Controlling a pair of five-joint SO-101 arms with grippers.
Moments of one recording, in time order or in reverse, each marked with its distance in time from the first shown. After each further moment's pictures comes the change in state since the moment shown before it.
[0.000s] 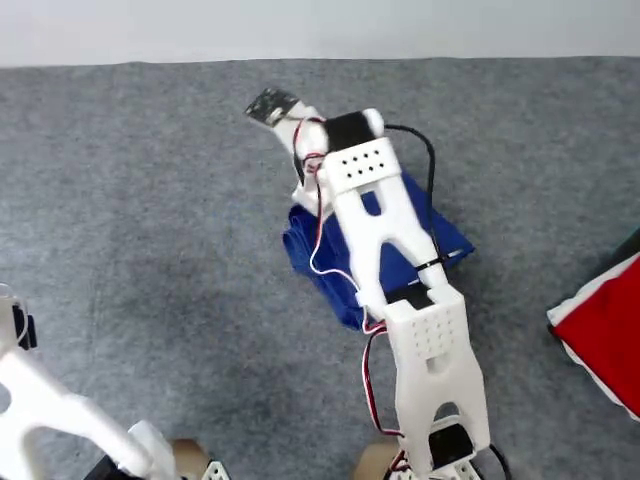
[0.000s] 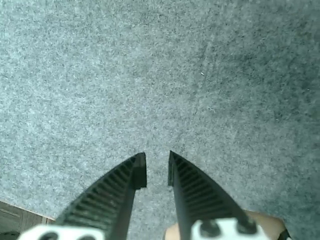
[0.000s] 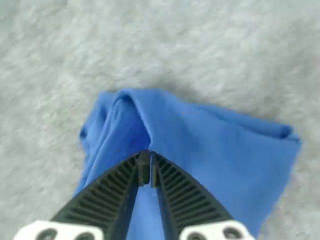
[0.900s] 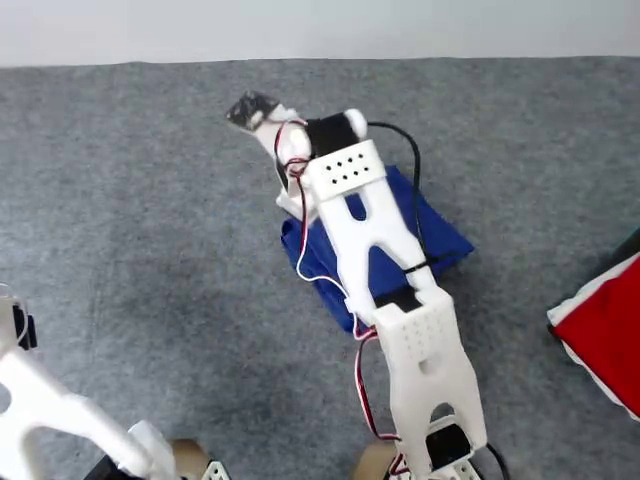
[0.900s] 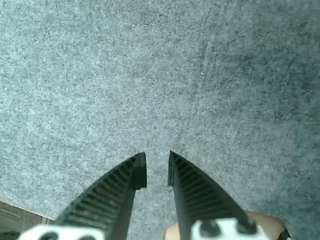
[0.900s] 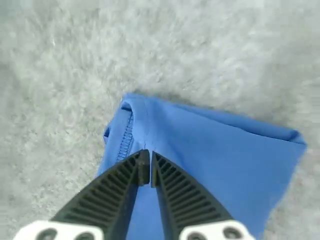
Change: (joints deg) left arm 0.0 0.0 0.0 0.0 0.0; right arm -3.2 -1.7 -5.7 6.9 -2.5
